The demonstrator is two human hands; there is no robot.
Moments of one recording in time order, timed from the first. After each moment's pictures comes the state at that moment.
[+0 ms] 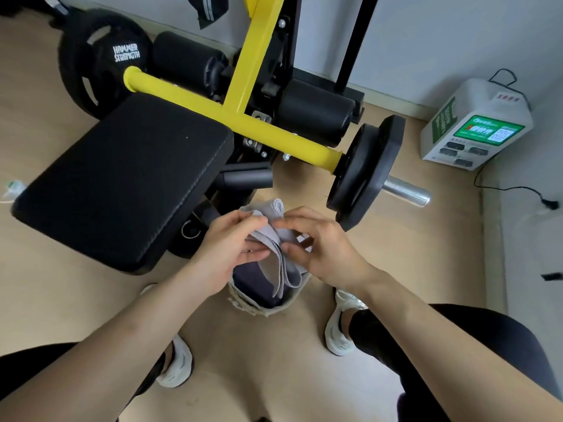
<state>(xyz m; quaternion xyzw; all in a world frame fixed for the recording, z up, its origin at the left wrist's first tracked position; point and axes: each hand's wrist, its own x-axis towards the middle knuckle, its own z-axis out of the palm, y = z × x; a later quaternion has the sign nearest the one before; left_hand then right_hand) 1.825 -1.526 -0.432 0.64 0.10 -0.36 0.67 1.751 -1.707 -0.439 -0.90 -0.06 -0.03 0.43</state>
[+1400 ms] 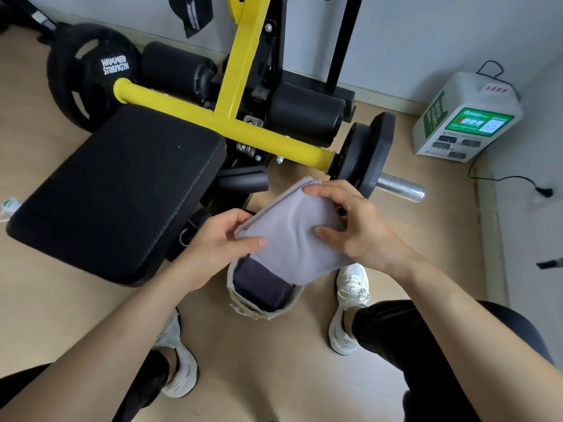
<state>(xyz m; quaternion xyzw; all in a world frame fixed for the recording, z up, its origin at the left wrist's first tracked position) 1.847 -1.504 -0.437 0.74 -0.14 -0.36 0.55 1.747 -1.752 -0.406 -0.89 0.04 -0.02 0.45</state>
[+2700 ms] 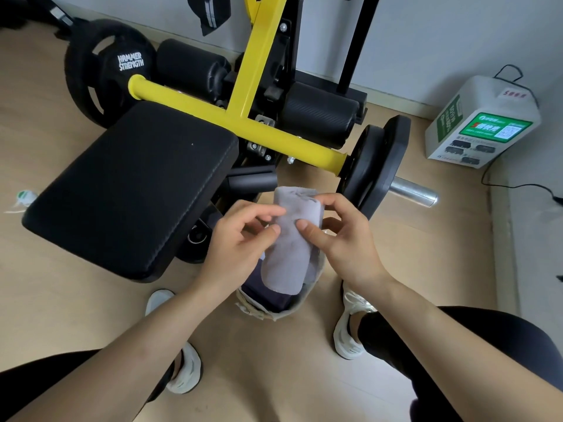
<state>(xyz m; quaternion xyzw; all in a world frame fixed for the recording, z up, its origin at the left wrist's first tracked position) 1.820 -1.520 -0.425 0.78 -0.19 -0.12 0.59 1.752 -1.702 -0.429 -0.75 0.16 -0.12 0.63</state>
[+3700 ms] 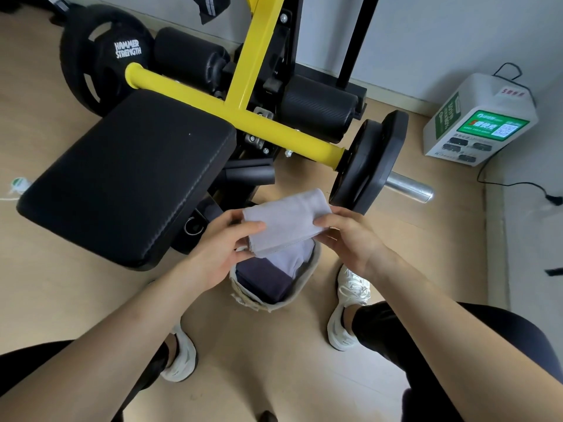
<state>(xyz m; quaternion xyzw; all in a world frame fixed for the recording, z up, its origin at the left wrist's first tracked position) 1.835 -1.510 -0.459 0.60 0.10 -0.39 0.70 1.759 -1.742 -0.465 -0.54 0.34 0.06 0.76</state>
